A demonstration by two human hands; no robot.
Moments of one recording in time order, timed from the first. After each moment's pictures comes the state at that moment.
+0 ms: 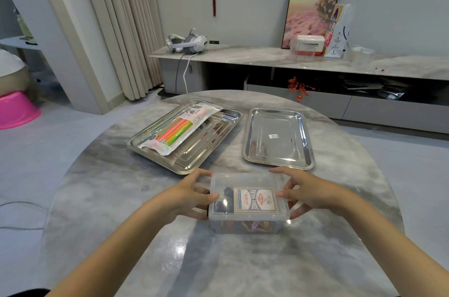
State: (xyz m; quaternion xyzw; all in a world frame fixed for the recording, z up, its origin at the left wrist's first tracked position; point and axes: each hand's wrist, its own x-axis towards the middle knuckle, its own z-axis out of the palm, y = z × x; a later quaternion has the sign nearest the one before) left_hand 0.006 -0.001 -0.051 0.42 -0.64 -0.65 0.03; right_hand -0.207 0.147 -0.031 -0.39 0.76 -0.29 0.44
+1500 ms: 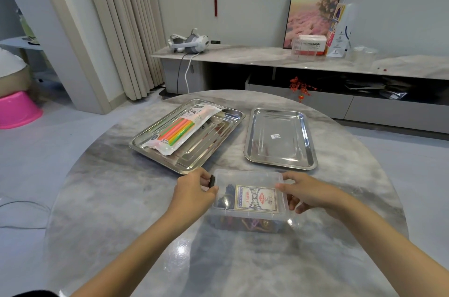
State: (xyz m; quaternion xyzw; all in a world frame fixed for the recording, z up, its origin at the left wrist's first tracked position) left_hand -0.006 0.013 -0.065 0.48 -0.78 -0.34 0.22; right_hand -0.208 0.140 -0.046 -0.35 0.78 -0.30 0.43
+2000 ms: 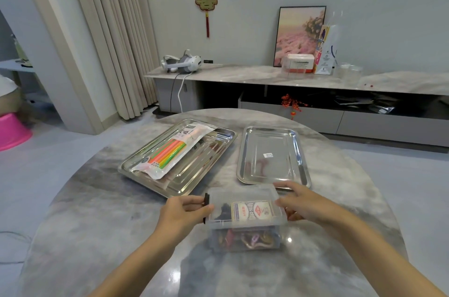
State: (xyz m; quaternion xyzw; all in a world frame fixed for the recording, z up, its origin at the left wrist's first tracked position) left_hand -0.007 0.001 -0.068 0.44 -0.65 -0.56 0.26; right_hand -0.218 0.136 -0.036 -0.32 0.74 -0.41 0.43
